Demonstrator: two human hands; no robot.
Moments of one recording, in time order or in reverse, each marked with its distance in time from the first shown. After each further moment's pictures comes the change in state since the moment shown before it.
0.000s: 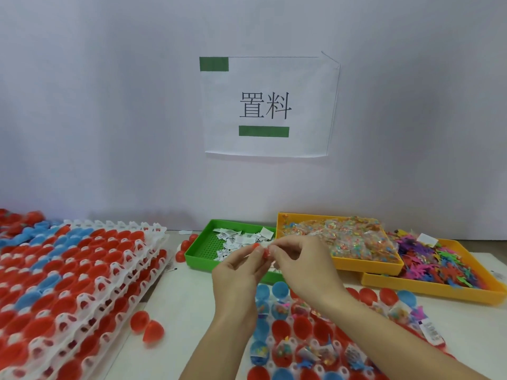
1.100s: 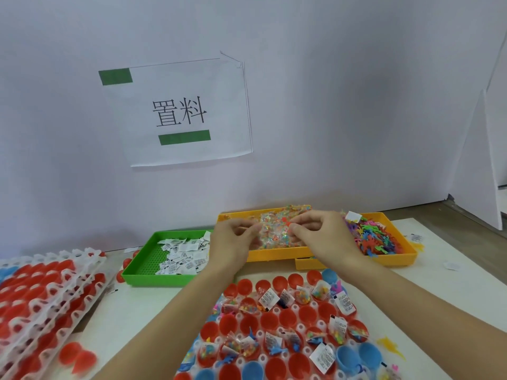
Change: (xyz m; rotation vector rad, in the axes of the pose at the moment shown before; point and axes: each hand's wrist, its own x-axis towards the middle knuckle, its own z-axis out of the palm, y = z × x) left_hand 0.018 -0.038 0.105 0.792 -0.297 0.222; right_hand 0.003 0.071 -0.145 0.170 0.161 0.181
